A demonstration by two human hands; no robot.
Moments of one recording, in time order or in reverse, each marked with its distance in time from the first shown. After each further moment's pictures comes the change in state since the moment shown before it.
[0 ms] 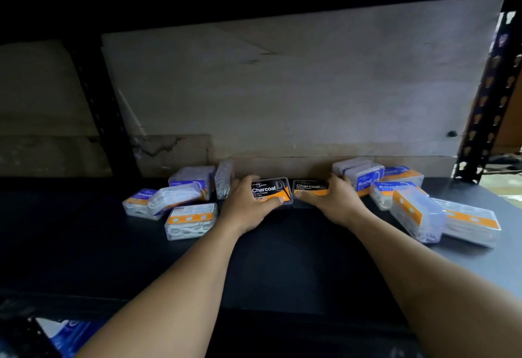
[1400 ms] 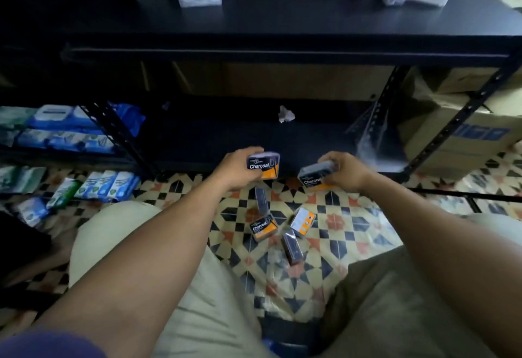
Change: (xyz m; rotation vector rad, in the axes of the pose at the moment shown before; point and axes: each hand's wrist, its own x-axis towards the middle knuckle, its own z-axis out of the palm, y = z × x) left_hand -0.366 -0.112 0.043 0.068 -0.499 -0.208; right_hand -0.367 0.154 0.049 -0.050 -0.545 0.189
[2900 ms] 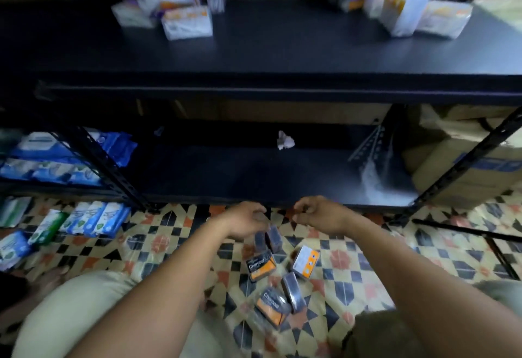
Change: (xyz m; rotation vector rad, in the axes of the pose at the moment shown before) left_hand 0.033 -0.002 0.017 0.114 -0.402 -0.150; right_hand 0.047 -0.021 0.028 -0.042 -0.246 -0.010
